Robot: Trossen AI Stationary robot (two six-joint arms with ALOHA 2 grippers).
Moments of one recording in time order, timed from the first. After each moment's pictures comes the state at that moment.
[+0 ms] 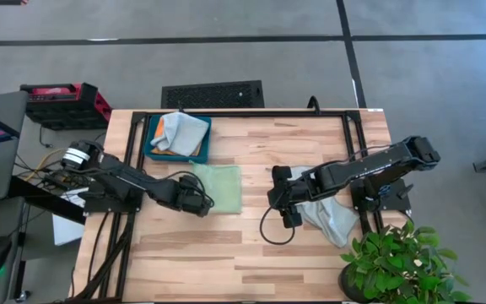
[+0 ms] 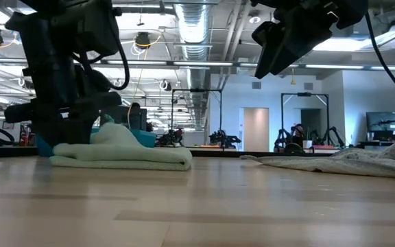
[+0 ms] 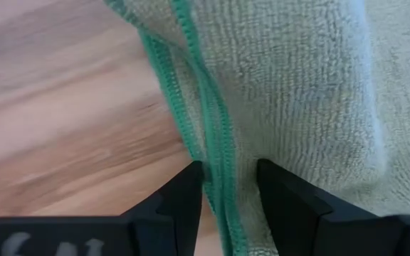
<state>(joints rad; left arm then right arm) -0.25 1.55 0.73 -0.62 -0.31 -1.45 0.25 1.51 1.13 -0.65 0.16 -0.08</state>
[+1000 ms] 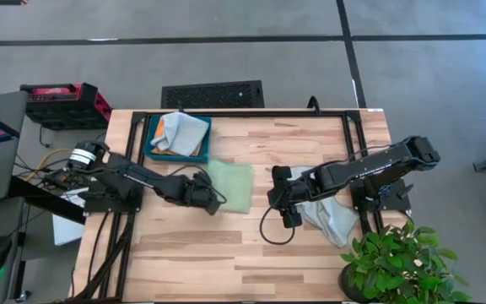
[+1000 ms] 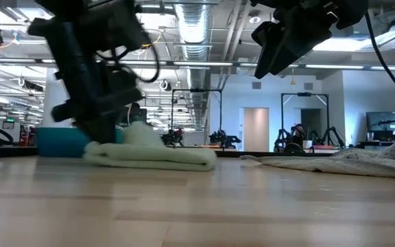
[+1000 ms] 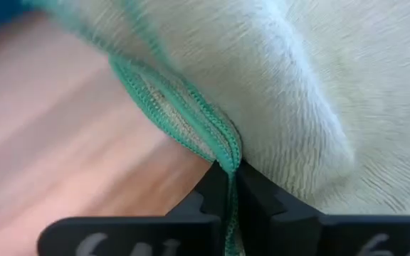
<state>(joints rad) -0.18 1.61 0.80 -0.49 -0.39 -1.09 0.25 1.51 1.13 -0.65 0.16 -0.08</state>
